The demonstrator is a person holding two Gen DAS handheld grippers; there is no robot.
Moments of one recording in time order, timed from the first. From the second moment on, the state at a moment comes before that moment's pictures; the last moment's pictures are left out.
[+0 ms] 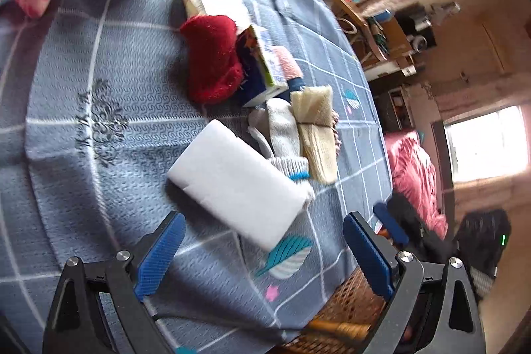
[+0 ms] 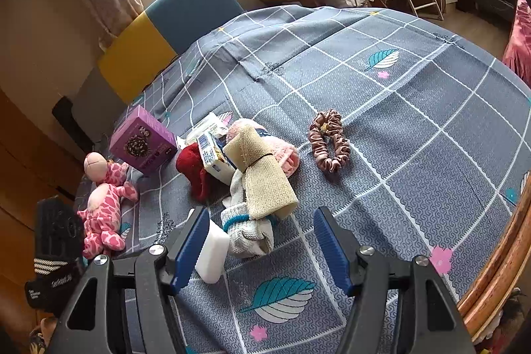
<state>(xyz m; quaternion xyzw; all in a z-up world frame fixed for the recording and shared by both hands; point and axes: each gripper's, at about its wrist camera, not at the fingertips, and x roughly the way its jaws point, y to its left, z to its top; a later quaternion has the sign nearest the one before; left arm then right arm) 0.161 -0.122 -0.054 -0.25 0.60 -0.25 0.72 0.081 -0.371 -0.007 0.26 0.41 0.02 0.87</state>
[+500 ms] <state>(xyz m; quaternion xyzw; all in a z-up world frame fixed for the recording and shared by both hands) 0.184 -0.145 -0.080 -0.29 0.64 -0.15 0.70 0.077 -0.376 -0.008 0.28 0.40 0.04 0.87</state>
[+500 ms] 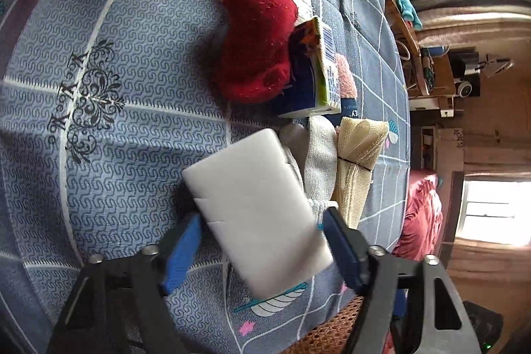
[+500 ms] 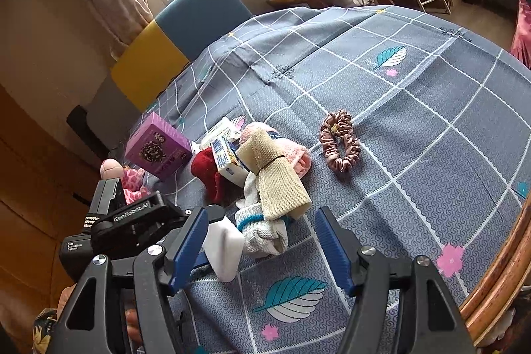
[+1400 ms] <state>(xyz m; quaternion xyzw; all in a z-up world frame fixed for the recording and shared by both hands) 0.132 -0.021 -0.076 -0.06 0.58 -0.18 0.79 0.188 -0.406 -0.035 0.17 0.52 -0.11 0.83</state>
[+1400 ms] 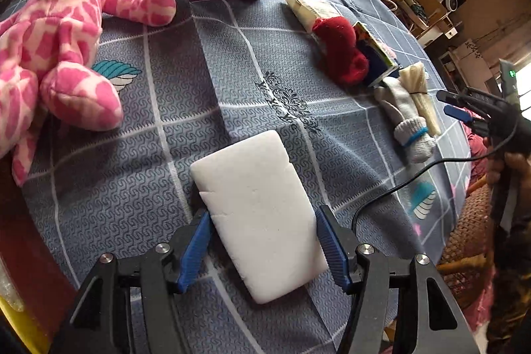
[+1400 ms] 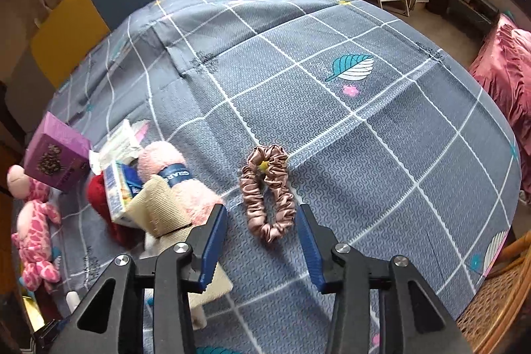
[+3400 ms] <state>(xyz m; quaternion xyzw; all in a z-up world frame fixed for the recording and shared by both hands) 0.039 0.171 0.014 -0.19 0.39 0.02 0.90 0.213 -0.390 -0.078 0.06 0.57 -0.13 0.81</state>
